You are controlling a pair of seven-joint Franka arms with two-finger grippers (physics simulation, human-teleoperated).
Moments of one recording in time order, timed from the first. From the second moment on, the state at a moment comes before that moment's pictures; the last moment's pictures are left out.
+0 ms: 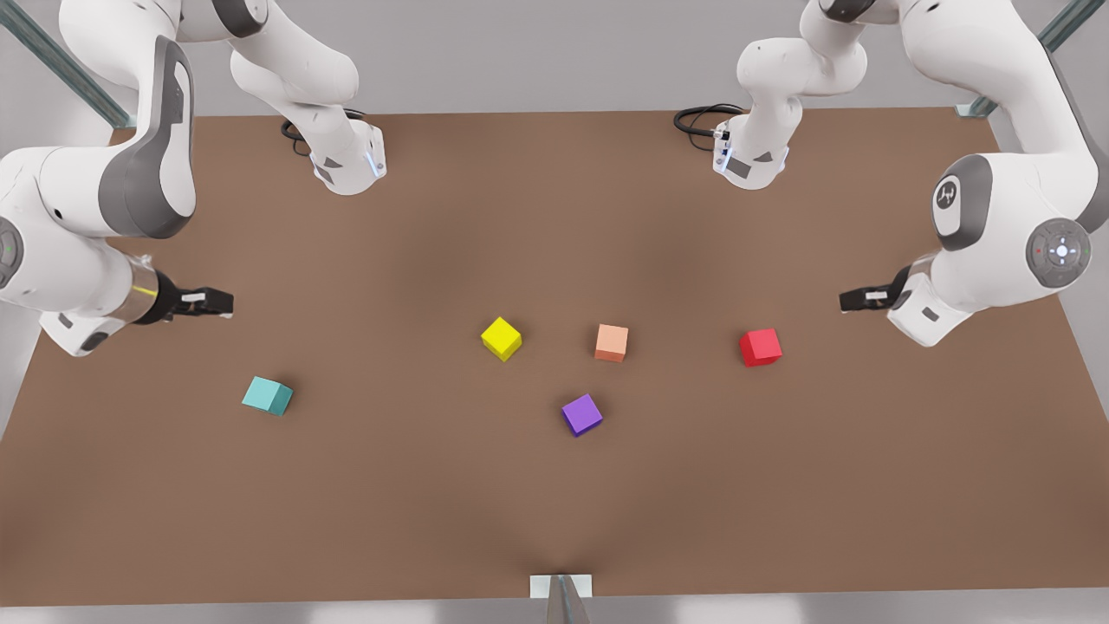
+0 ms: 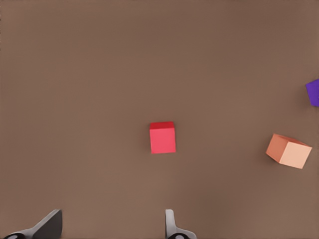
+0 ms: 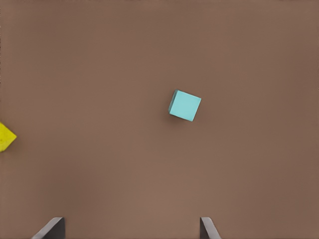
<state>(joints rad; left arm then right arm) -0.04 0.19 0.04 -1.53 -0.03 1.49 -0.07 -0.16 0.24 0.18 -1.36 -0.06 1.40 -0.05</state>
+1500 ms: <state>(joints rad) -0.14 0.46 0.04 -2.12 -0.11 2.35 -0.16 -0.14 0.36 0.21 -1.40 0.08 1.45 -0.15</state>
